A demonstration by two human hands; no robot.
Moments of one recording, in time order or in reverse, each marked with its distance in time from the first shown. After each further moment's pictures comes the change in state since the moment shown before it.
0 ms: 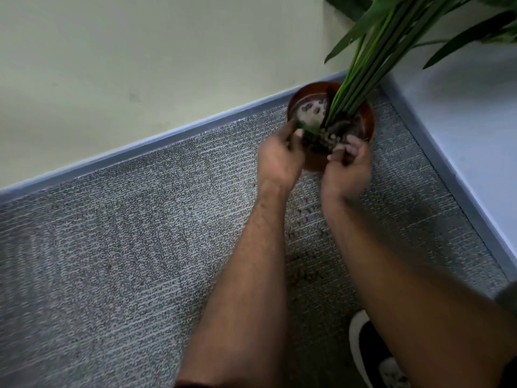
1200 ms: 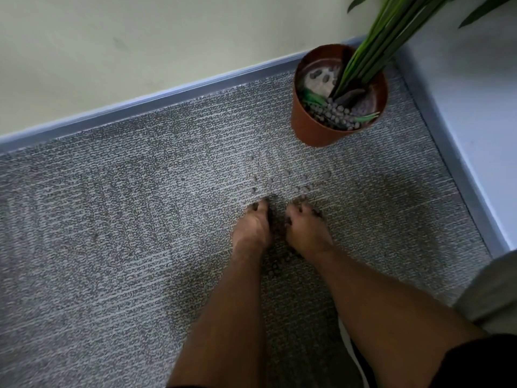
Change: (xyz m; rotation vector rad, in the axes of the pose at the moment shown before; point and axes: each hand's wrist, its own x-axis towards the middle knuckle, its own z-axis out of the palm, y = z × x) left_hand -0.100 -0.175 0.025 0.694 -0.487 -0.302; right_hand -0.096 0.099 -0.060 -1.122 -1.162 -0.233
